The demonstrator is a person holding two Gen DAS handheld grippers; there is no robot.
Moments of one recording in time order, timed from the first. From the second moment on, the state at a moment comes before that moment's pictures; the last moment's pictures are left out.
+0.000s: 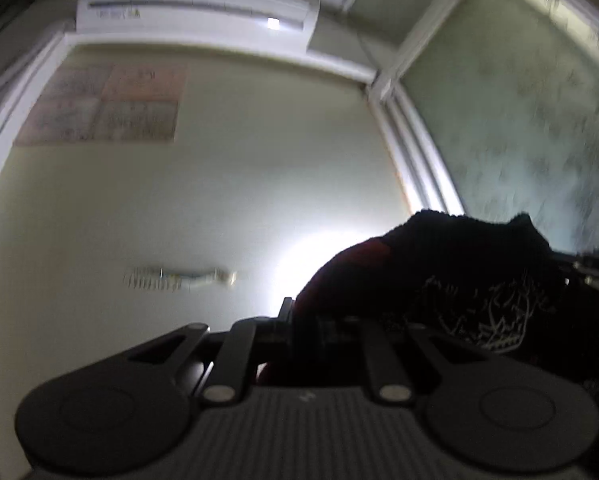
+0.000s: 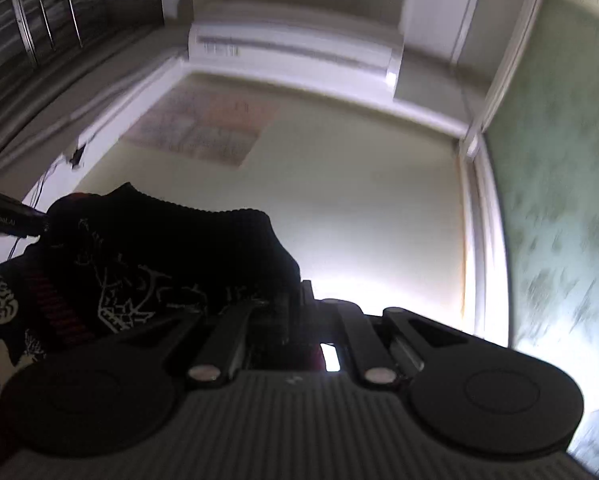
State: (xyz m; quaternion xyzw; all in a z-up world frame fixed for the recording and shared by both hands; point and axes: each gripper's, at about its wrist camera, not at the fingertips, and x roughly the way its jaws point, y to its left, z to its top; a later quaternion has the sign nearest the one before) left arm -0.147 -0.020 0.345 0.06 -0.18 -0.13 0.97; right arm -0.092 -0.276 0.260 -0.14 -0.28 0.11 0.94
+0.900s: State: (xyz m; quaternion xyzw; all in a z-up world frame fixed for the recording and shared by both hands) left arm 0.080 0.043 -0.026 -0.06 0.39 -0.09 0.91; right arm 0.103 -0.388 -0.039 0.13 0.29 0.14 0.94
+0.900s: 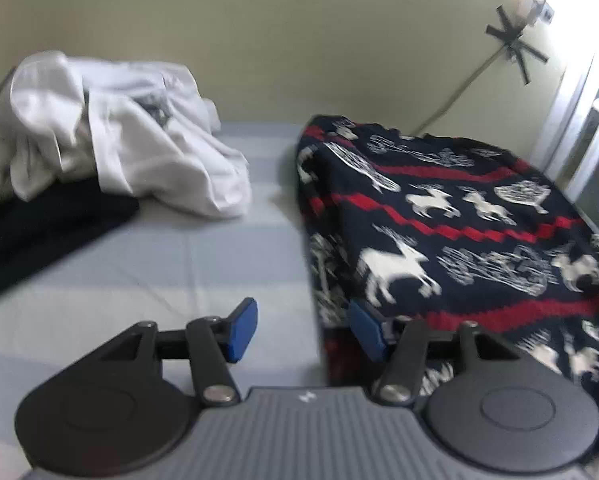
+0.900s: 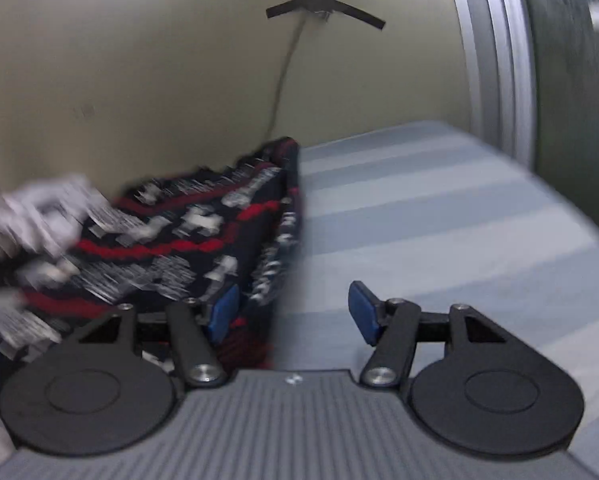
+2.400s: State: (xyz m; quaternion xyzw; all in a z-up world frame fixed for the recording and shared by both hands) left arm 0.020 0.017 -0.023 -0.03 0.40 -0.12 0.91; right arm 0.039 -0.266 -0.034 0.02 0.28 0.28 0.92
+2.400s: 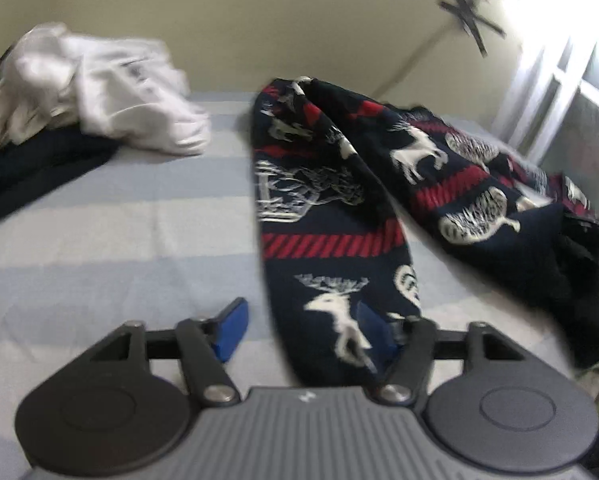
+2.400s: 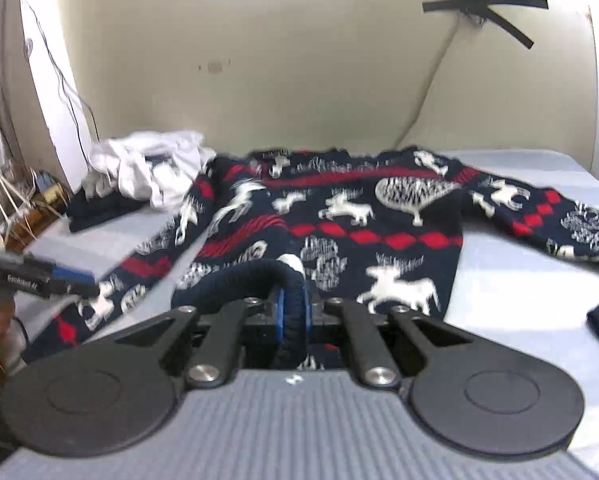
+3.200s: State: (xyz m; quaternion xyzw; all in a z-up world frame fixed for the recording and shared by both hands) left arm 0.029 0.066 0.013 -0.12 0.35 -0.10 0.92; right arm 0.010 -0.286 -0.014 0.06 0.27 0.36 0.89
